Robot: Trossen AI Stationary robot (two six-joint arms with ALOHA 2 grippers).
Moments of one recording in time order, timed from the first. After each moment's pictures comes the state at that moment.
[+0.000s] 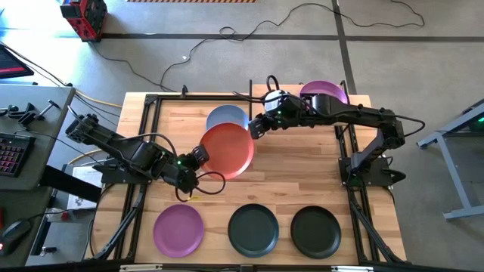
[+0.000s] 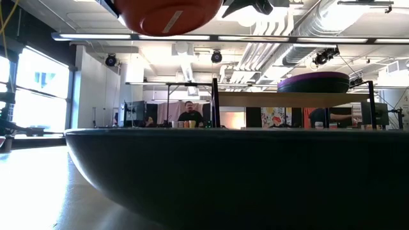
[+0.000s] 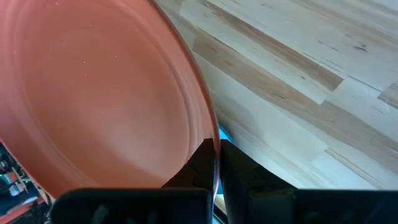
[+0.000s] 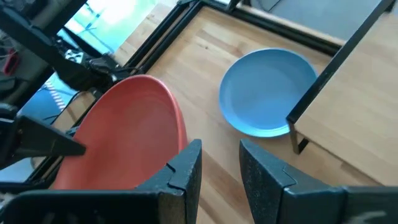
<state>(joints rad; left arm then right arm) -0.44 1.34 1.34 -1.16 -0.58 0.81 -0.09 1.62 1.80 -0.92 0.21 0.76</state>
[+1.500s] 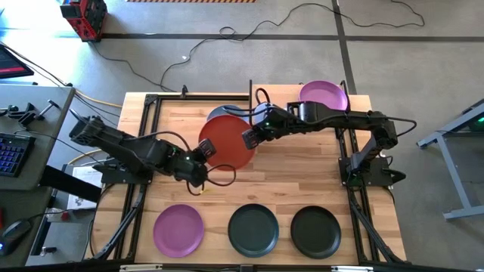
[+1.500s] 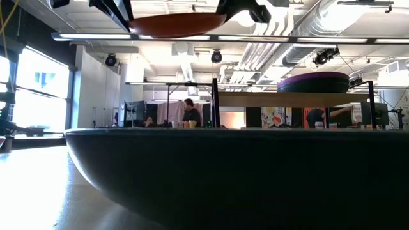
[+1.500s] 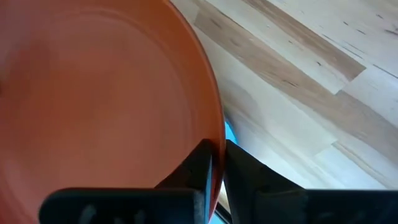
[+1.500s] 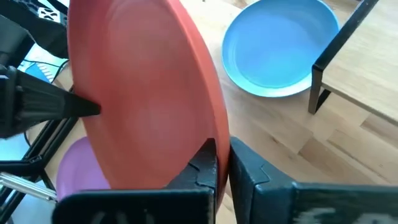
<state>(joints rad) -0.34 1.41 1.34 -1.15 -0.59 0.79 -0.04 1.70 1.80 -0.97 0.15 0.87</state>
